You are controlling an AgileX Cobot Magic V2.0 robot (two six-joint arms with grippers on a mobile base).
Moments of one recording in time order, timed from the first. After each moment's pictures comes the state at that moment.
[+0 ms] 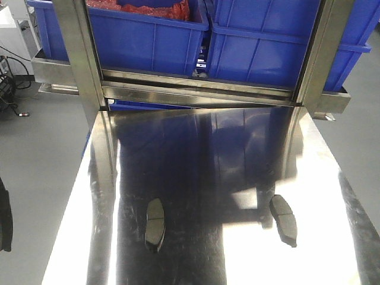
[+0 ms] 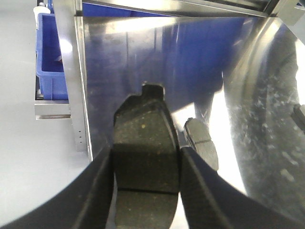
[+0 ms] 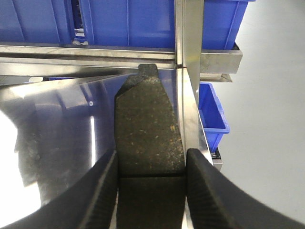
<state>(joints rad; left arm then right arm) -0.52 0.62 -0.69 0.25 0.77 -0.56 0.04 0.54 -0.57 -0.09 0.49 0.17</state>
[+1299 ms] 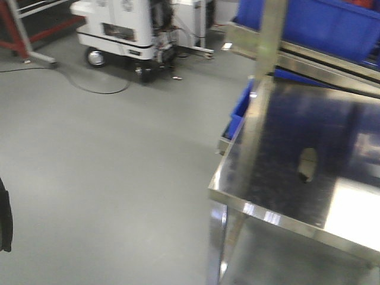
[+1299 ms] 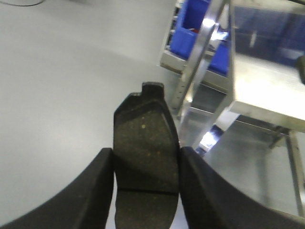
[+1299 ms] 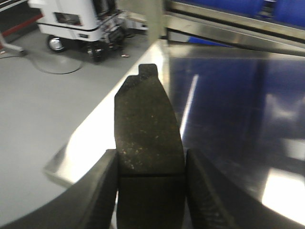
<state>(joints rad) -0.52 0.62 -0.69 0.25 0.77 -0.56 0.04 0.54 -0.57 -0.09 0.49 0.17</state>
